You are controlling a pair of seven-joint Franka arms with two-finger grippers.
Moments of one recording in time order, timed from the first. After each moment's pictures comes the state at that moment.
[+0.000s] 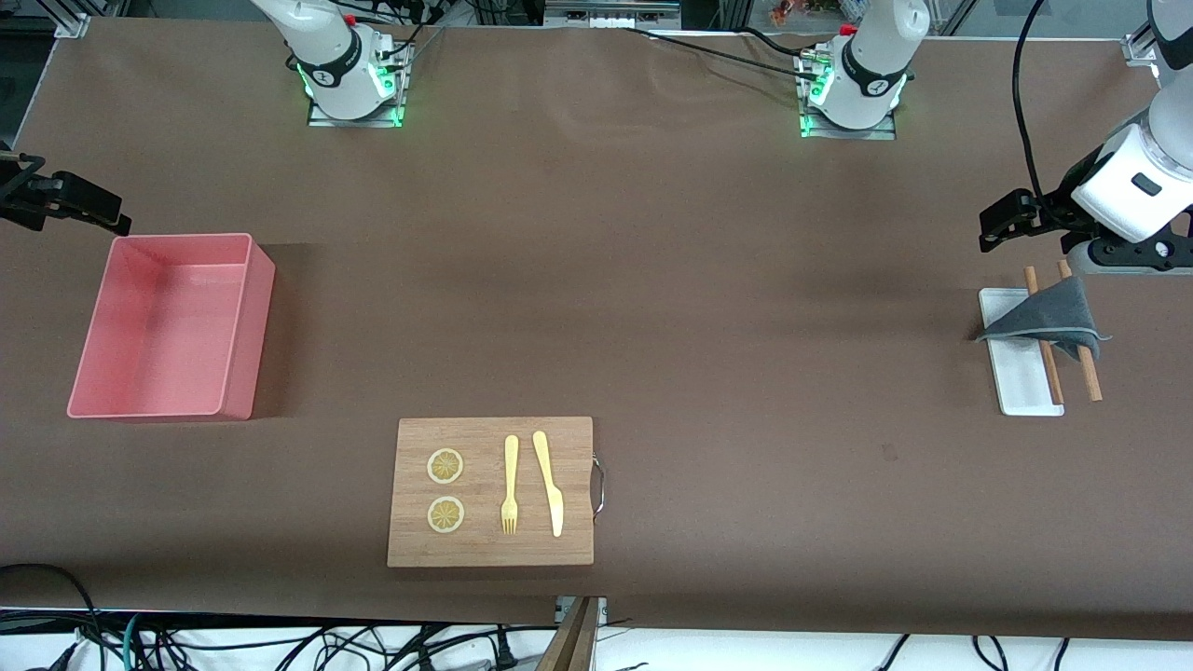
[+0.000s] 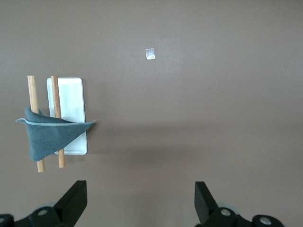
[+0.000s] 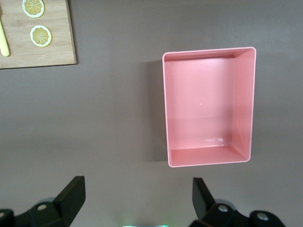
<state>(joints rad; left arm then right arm) -0.08 0.02 0.02 -1.64 0.02 1.60 -0.06 -0.12 0.11 0.09 -1.41 -0.03 1.44 0.02</state>
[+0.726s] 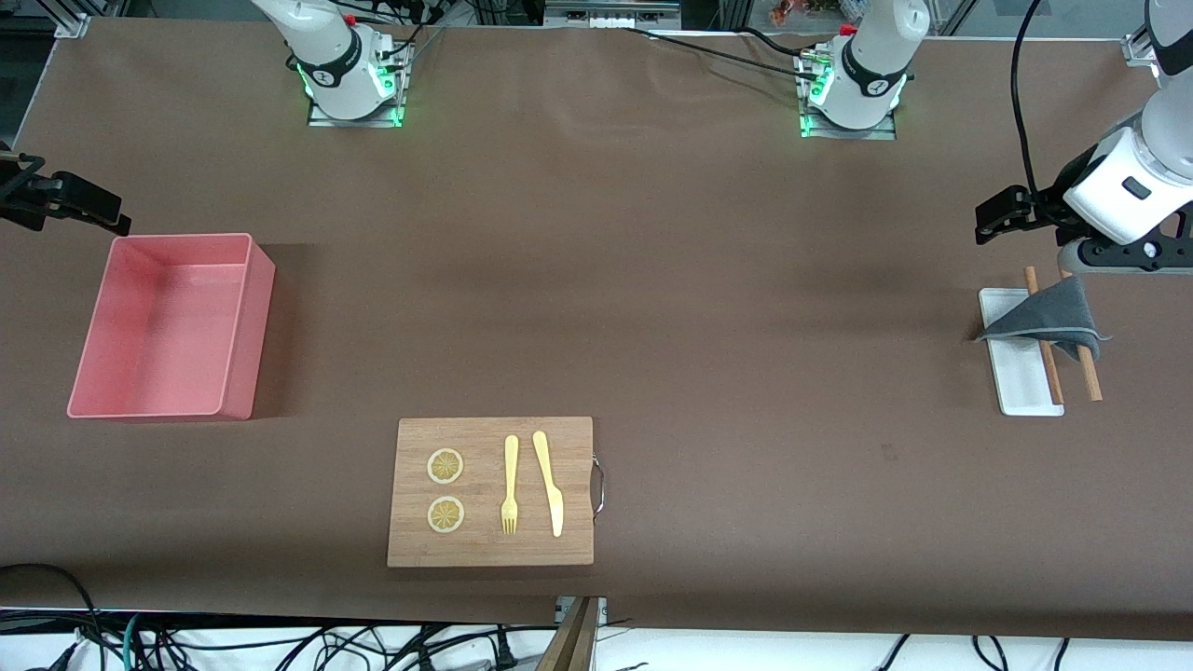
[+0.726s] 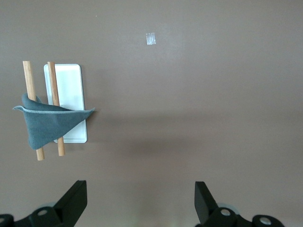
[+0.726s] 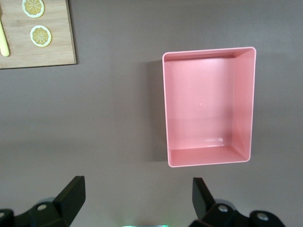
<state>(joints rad) -0.08 0.02 0.02 -1.64 0.02 1.54 -0.06 -0.12 0.11 0.09 -1.41 -0.03 1.44 0.02</state>
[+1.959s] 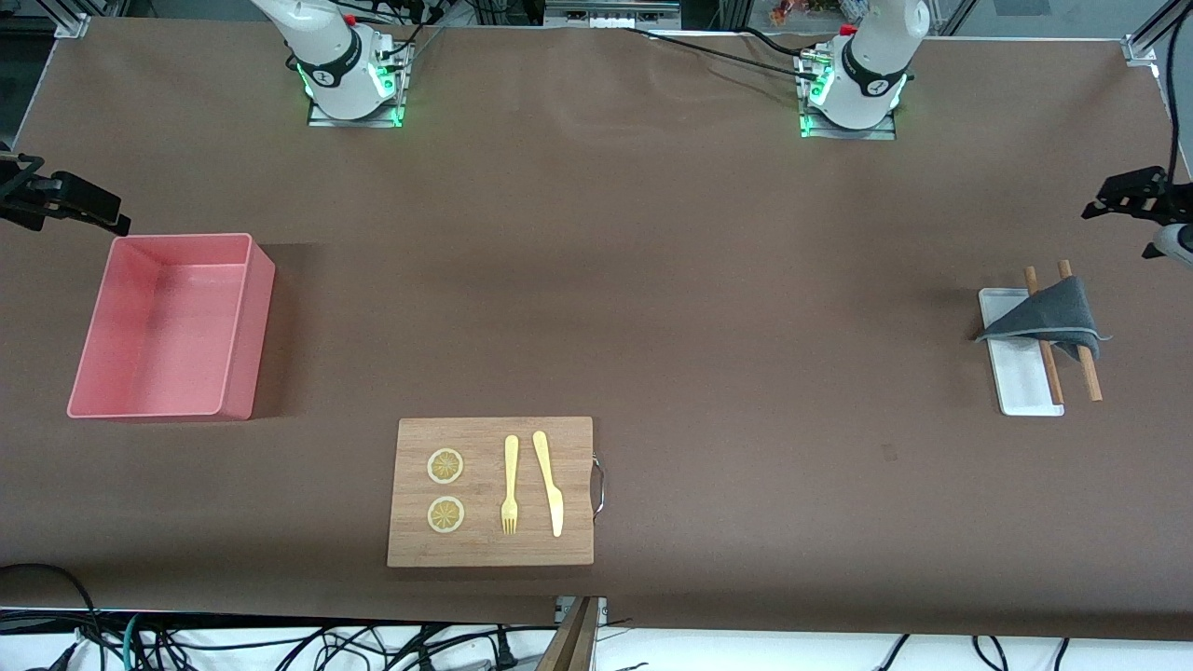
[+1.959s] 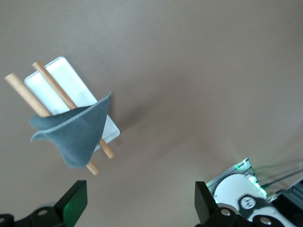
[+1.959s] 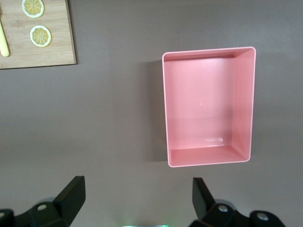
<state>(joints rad) 0.29 0.15 0.04 -1.62 -0.03 1.48 0.93 -0.12 0.11 0.09 -1.41 -0.03 1.44 0.02</state>
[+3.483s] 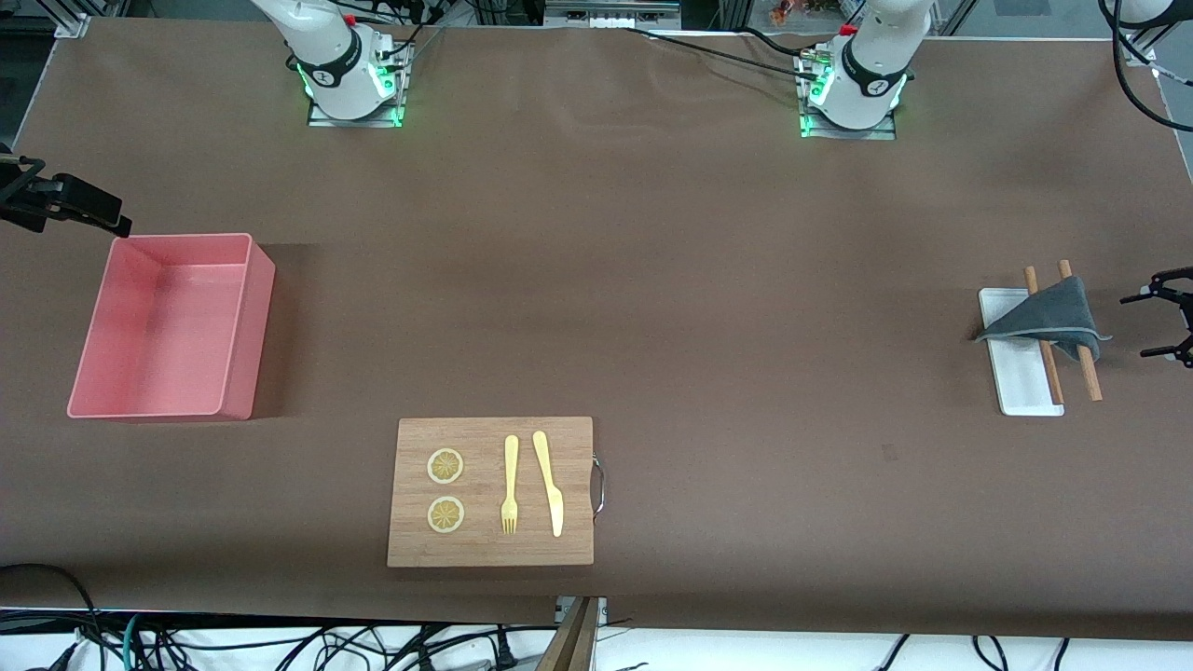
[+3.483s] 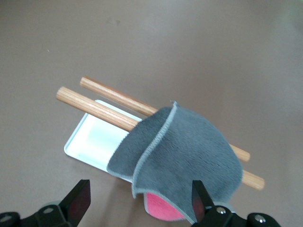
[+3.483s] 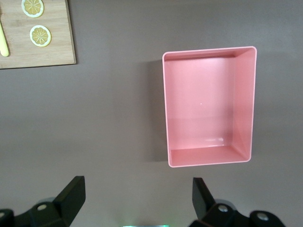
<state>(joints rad) 0.69 0.75 0.03 -1.28 -0.46 1.60 1.97 -0.12 0.12 0.09 -1.41 -0.03 1.44 0.02</state>
